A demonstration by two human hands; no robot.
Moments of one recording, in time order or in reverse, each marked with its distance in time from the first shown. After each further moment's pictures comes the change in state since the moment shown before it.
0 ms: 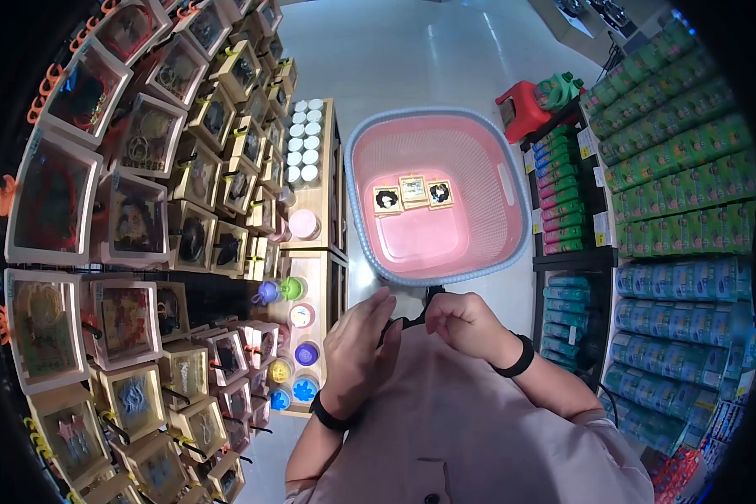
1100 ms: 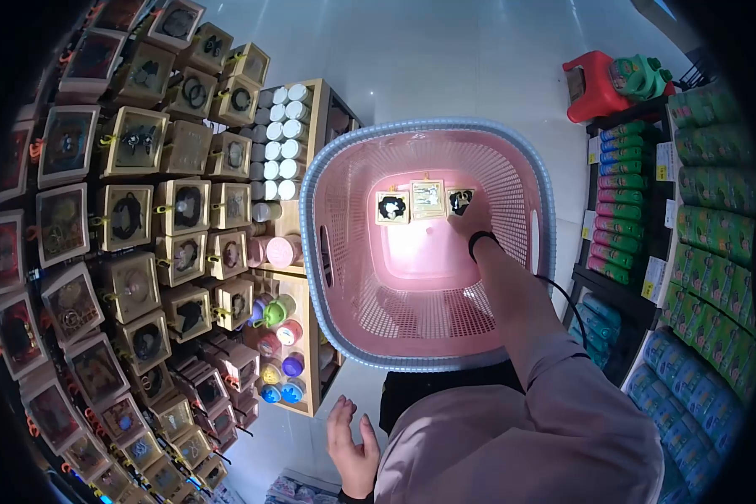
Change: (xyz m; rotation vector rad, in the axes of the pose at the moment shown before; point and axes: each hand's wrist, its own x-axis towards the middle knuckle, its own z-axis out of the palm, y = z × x) left_hand 0.016 0.052 0.146 0.378 0.044 -0.924; right_hand 0.272 0.429 -0.147 -0.476 0.239 0.780
